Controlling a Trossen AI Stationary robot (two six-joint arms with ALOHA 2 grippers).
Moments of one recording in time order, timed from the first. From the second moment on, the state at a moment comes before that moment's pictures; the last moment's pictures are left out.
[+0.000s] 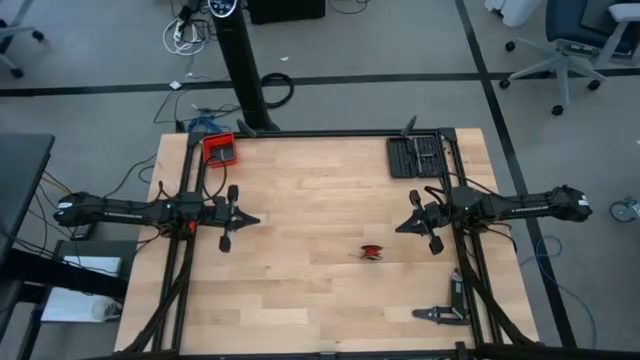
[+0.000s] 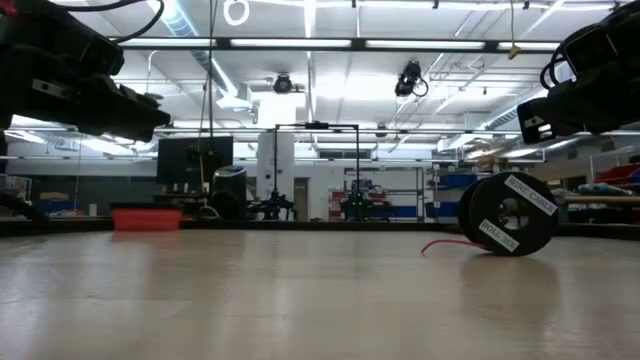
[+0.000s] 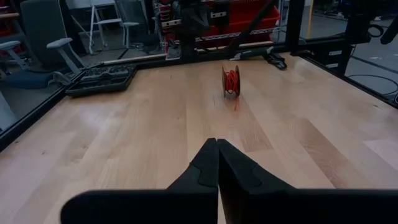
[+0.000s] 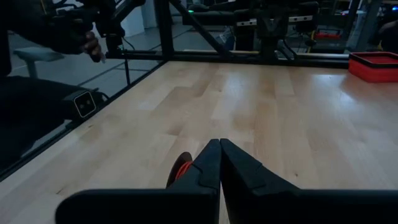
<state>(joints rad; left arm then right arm) 0.00 0.35 0.01 0.19 0.05 0.10 0.00 0.25 0.01 0.10 -0.26 -0.02</state>
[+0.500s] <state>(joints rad) 0.00 0.35 0.01 0.32 -0.02 0.10 0.00 0.25 0.01 0.10 -0.26 -0.02</state>
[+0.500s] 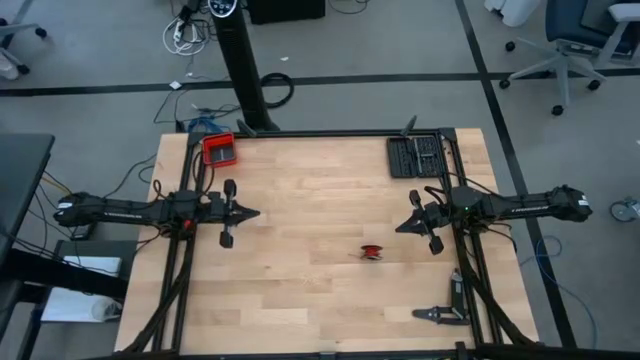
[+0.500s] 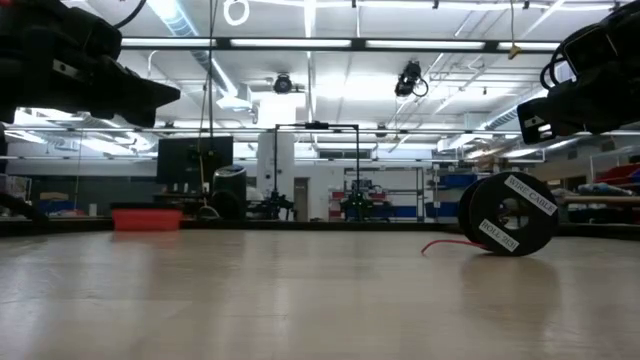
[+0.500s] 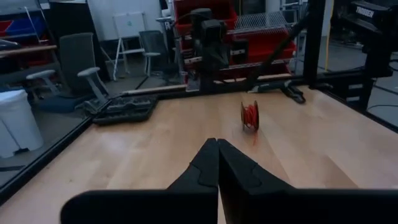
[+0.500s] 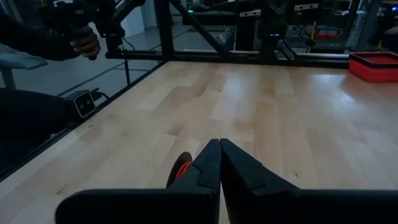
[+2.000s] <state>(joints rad) 0.00 0.44 0.12 0.37 -0.09 -0.29 0.01 0.37 0.01 0.29 0.14 0.56</state>
